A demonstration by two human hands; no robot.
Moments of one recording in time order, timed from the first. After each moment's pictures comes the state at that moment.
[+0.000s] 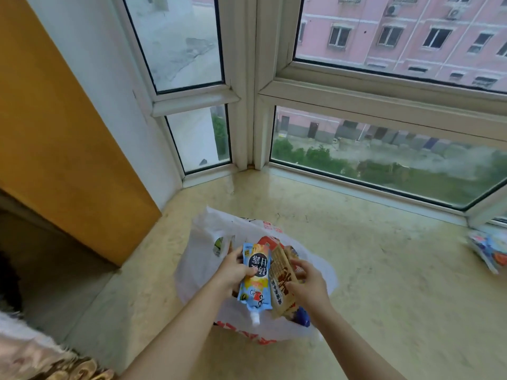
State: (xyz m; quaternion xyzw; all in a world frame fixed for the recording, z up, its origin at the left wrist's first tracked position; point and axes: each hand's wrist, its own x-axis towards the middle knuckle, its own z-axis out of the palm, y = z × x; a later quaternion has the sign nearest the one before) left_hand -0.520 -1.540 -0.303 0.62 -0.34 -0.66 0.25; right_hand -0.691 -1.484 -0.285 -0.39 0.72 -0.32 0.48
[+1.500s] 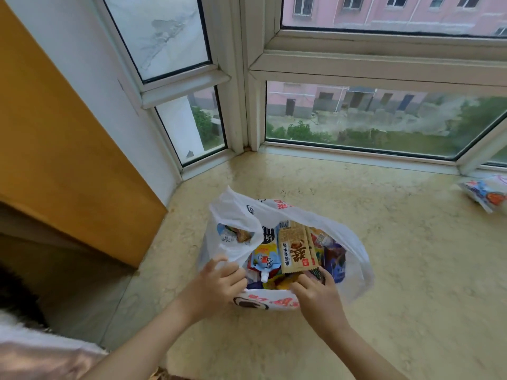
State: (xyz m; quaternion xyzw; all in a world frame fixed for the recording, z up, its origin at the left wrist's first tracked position) left_hand -0.382 -1.494 -0.300 0.21 -0.95 0.16 0.14; right_hand -0.633 -1.408 -0.337 -0.76 0.64 -0.13 0.01
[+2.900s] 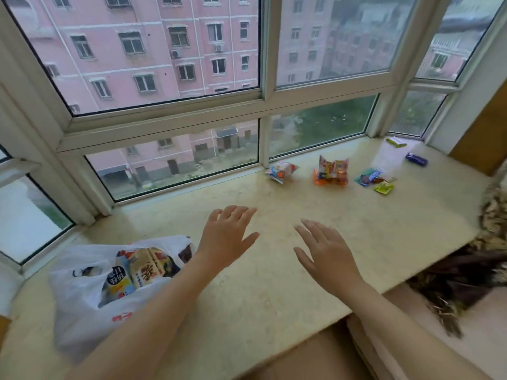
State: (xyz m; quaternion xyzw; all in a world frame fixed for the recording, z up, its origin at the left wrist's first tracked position) left_hand -0.718 -1.326 -0.147 0.17 -0.97 0.04 0.16; right_hand -0.857 -1.122 -0.177 -0.51 0.84 -0.14 -0.14
